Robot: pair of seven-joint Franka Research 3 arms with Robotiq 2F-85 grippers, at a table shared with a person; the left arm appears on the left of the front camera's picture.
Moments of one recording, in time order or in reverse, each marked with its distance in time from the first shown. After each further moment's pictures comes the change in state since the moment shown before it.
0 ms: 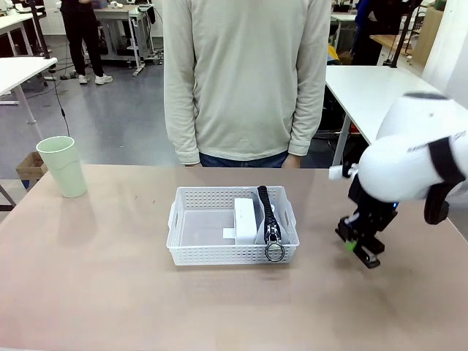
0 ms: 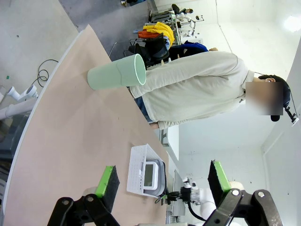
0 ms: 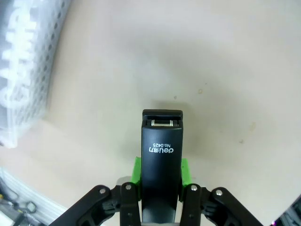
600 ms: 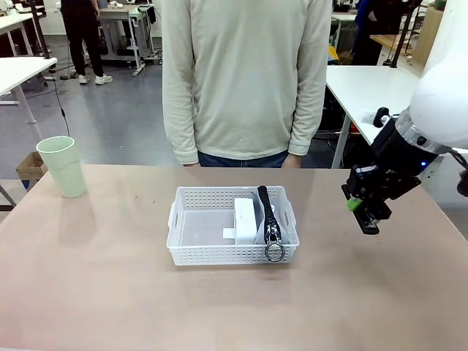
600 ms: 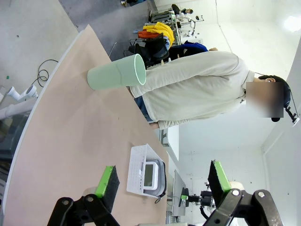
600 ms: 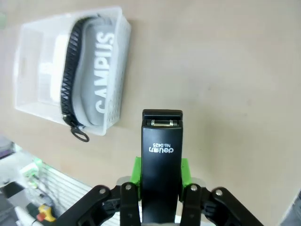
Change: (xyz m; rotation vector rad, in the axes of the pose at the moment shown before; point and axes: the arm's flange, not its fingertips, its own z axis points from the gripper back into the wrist) left arm 0.000 0.000 0.000 0.000 0.000 0.000; right arm -0.028 0.015 0.103 0.142 -0.165 -0.197
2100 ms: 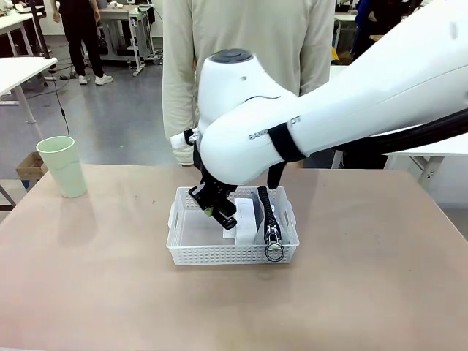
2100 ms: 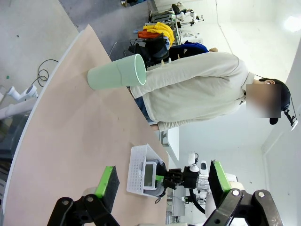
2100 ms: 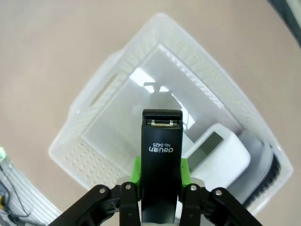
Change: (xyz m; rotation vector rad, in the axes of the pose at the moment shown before) left arm 0.000 0.000 0.000 0.000 0.000 0.001; right arm 0.085 0.290 -0.149 -0.128 0.055 0.619
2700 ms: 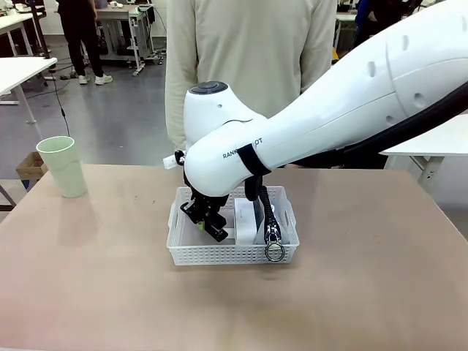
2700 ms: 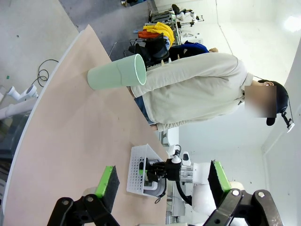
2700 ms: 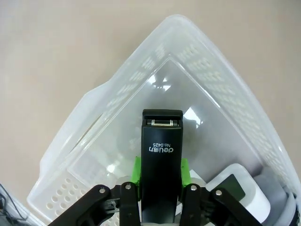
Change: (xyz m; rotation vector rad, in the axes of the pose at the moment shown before) left arm 0.000 0.000 0.000 0.000 0.000 0.000; right arm 0.030 0.001 -0.070 0.017 0.090 0.013
